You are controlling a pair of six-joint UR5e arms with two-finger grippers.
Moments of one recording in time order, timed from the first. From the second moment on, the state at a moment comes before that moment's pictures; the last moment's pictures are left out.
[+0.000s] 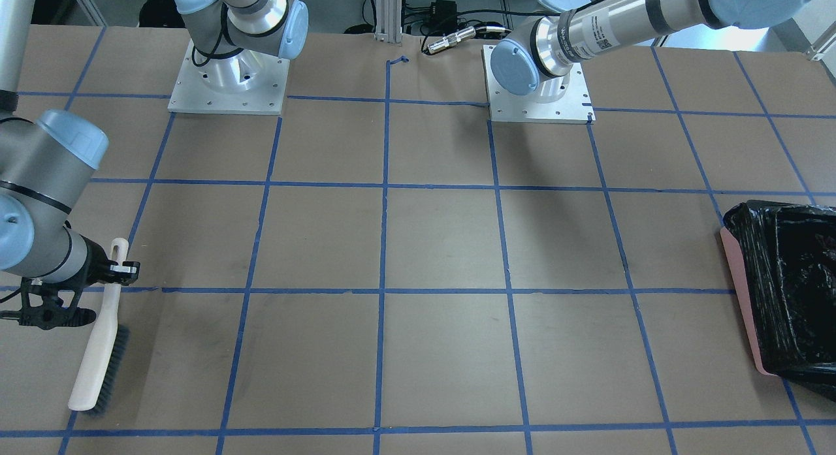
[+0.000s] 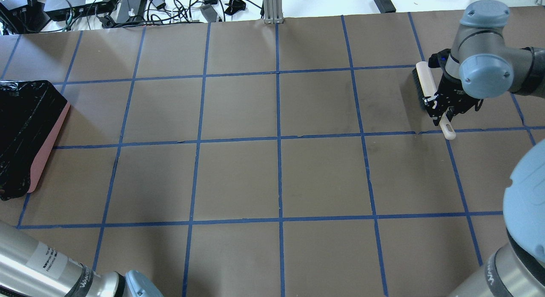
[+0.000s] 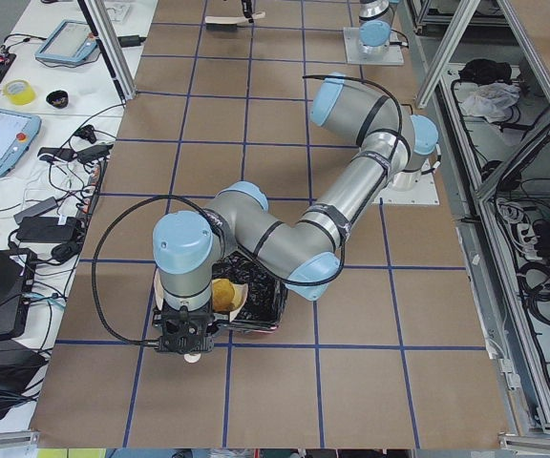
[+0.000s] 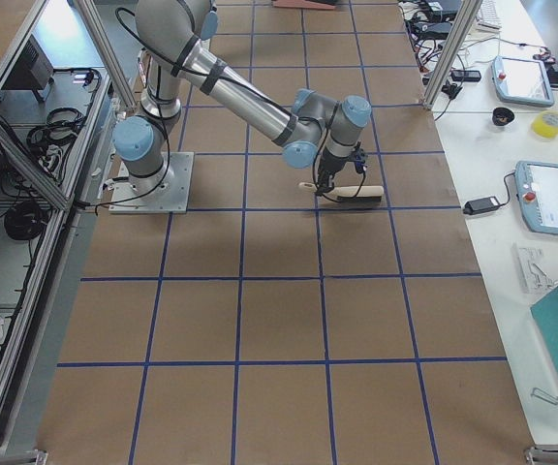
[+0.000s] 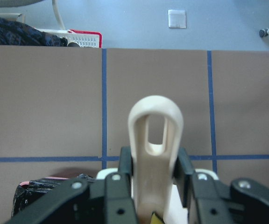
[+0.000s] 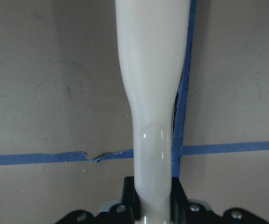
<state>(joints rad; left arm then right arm) -0.70 -2.29 -0.72 -1.34 1.77 -0.67 1.28 -1.15 1.72 -1.99 -1.74 -0.28</state>
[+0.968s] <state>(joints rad) -0.80 -2.12 -1.04 -1.00 2.02 -0.65 1.28 -1.14 1.72 -2.03 -1.74 -0.28</state>
